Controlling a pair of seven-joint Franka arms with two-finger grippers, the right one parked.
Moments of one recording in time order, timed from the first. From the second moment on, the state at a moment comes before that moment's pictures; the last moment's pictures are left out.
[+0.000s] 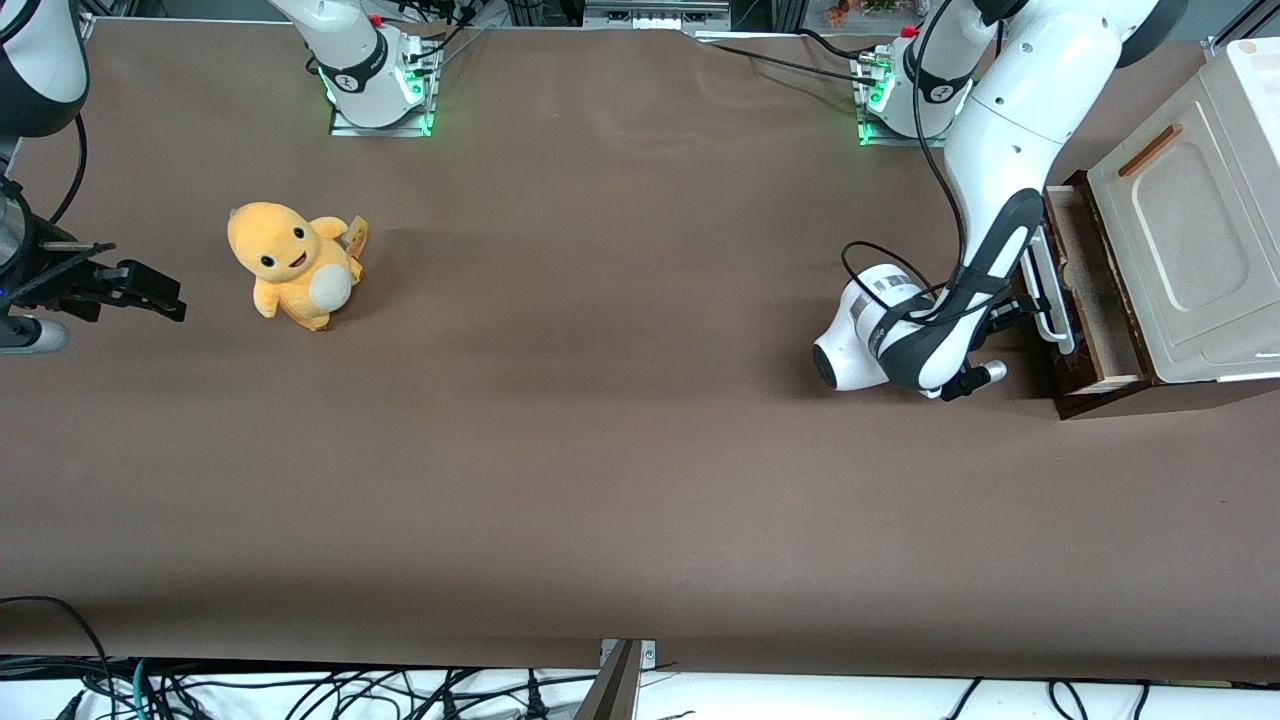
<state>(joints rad) -0.11 0.76 -0.30 -1.75 1.06 1.13 -1.10</state>
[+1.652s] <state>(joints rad) -0.12 0.76 -0.32 -1.73 1.04 1.12 -1.10</state>
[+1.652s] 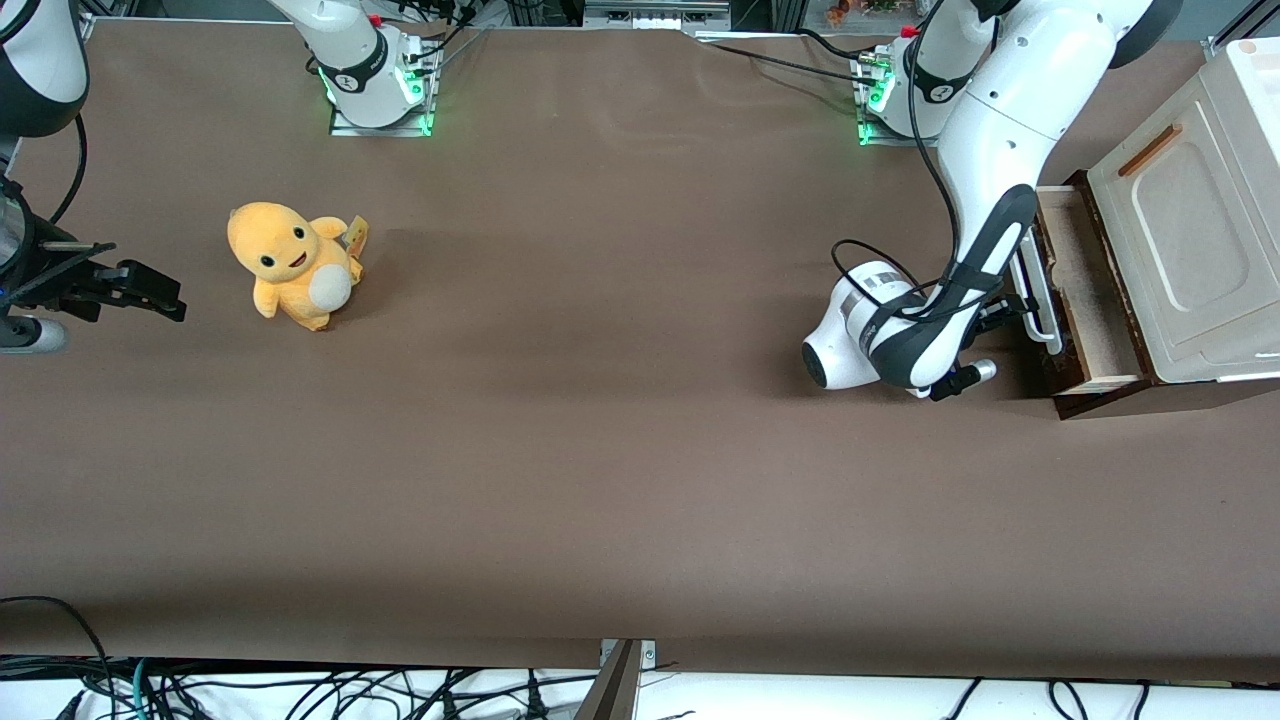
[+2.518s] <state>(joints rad) -0.12 0.76 -0.32 -1.72 1.01 1.11 -1.10</state>
